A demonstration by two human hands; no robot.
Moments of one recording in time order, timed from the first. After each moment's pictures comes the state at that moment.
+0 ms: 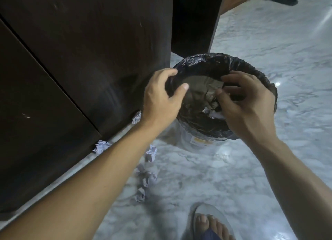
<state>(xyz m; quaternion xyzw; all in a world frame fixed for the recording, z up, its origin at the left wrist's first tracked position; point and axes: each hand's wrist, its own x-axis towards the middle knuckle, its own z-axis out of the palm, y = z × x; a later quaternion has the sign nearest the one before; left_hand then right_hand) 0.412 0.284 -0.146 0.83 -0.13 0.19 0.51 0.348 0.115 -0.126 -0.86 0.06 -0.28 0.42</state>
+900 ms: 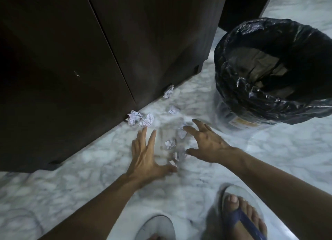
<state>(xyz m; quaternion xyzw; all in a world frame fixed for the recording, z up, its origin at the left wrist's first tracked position) 0.291 0.438 -0.341 0.96 -0.03 -0.11 0.27 0.341 0.218 -0.287 -0.95 -0.15 0.24 0.14</state>
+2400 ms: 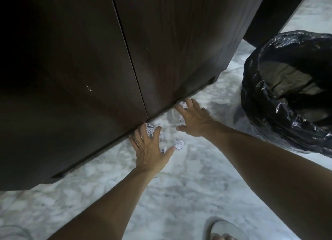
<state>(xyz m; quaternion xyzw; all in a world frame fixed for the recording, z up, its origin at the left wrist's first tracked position) 0.363 0.444 -0.369 0.98 0.07 0.05 0.17 0.474 0.281 -0.326 -0.97 -0.20 0.14 0.05</state>
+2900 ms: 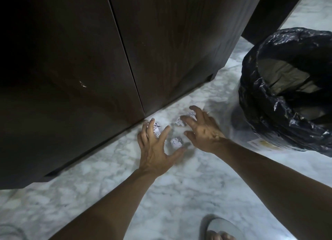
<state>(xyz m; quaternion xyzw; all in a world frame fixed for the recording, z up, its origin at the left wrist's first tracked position) 0.354 0.427 -0.364 0.96 0.01 0.05 0.26 0.426 0.243 -0.340 -0.97 -0.21 0.05 0.09</state>
